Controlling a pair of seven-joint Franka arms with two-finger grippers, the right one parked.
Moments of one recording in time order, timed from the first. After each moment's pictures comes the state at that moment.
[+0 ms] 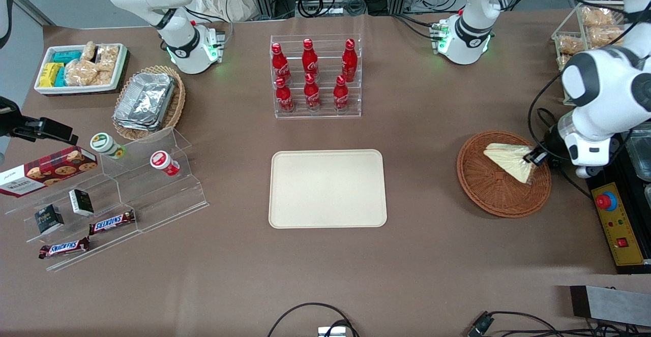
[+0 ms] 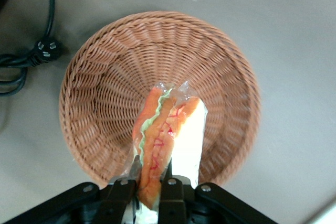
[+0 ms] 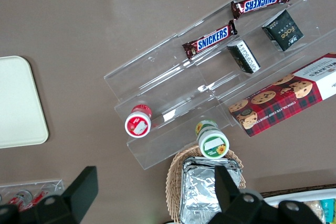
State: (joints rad) arm -0.04 0.02 0.13 -2.15 -0.07 2.12 -0.58
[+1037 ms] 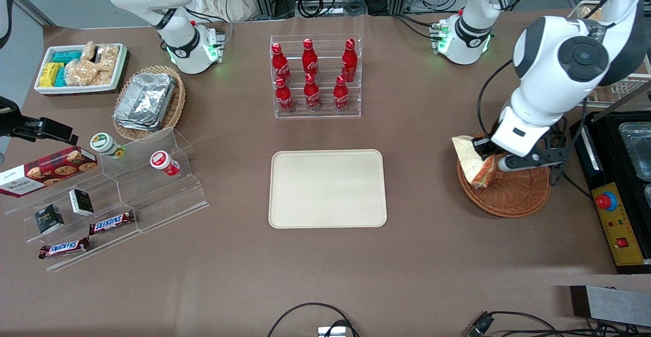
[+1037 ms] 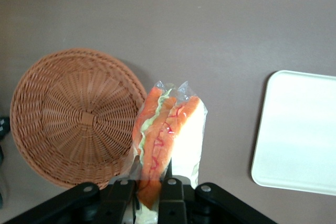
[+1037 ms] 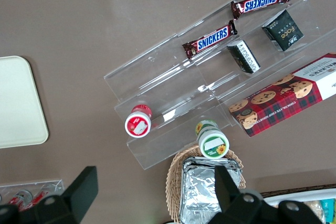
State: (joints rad) arm -0.05 0.03 -0.23 -1.92 0.06 2.00 -0.39
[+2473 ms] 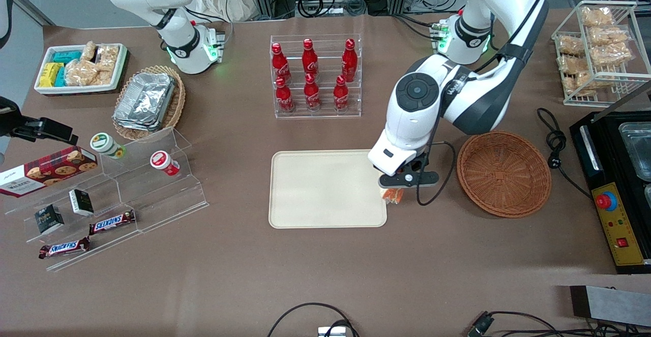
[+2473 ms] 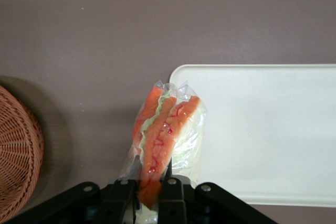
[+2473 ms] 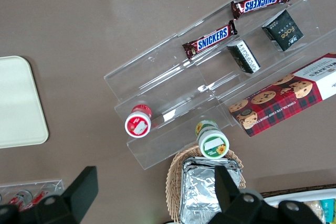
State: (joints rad) arm -0.21 0.41 -0.45 -1.61 0.29 1.99 -0.71
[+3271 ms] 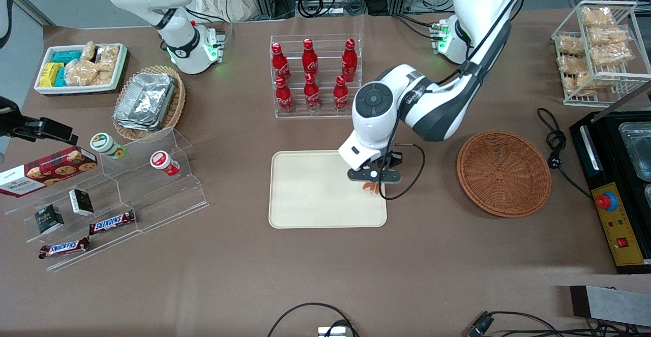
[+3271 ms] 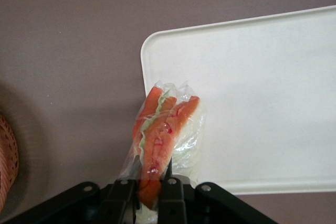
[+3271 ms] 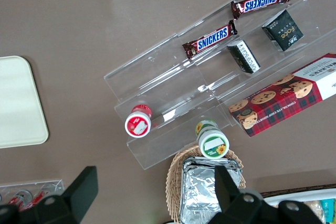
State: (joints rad) arm -0.29 0.54 -0.44 -1.58 0.37 1.99 -0.74
